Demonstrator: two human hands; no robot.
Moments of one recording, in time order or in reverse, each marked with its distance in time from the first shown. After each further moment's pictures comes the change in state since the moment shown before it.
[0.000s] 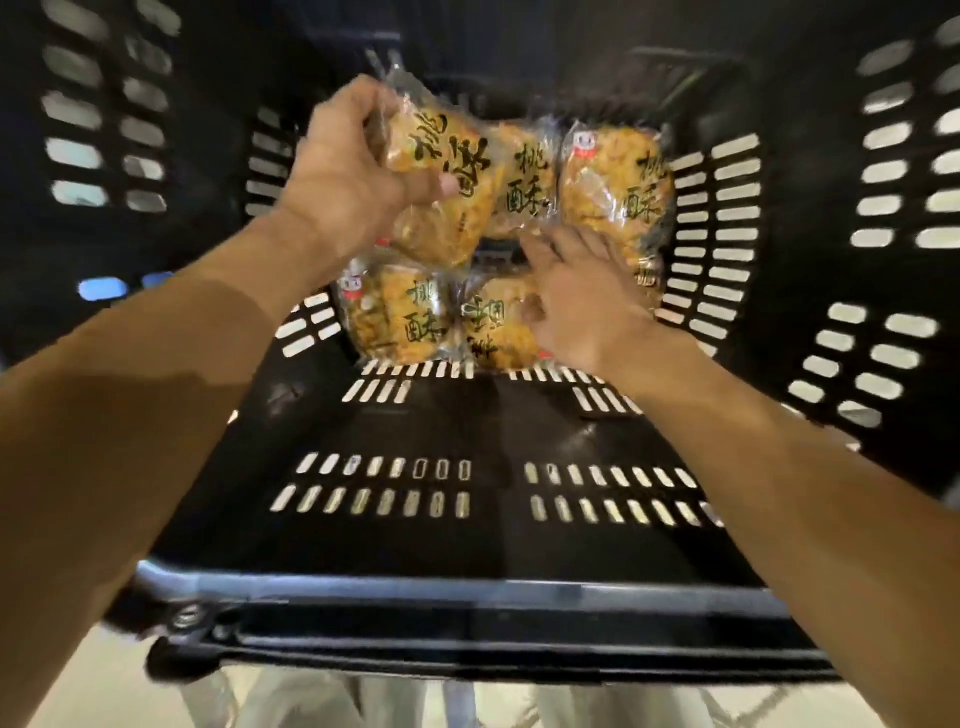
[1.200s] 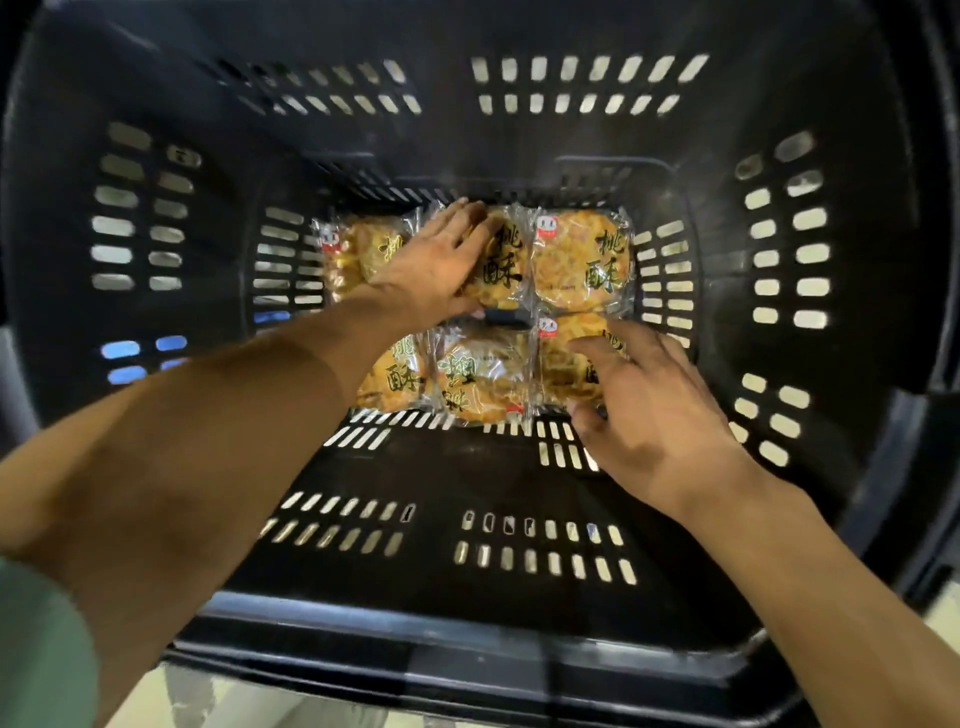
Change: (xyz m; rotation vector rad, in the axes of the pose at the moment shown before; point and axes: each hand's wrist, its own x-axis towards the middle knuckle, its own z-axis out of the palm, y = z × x) left_hand 0.052 -0.010 0.082 1.058 -0.254 0.353; right_hand -0.097 0.055 -0.044 0.197 -0.009 0.097
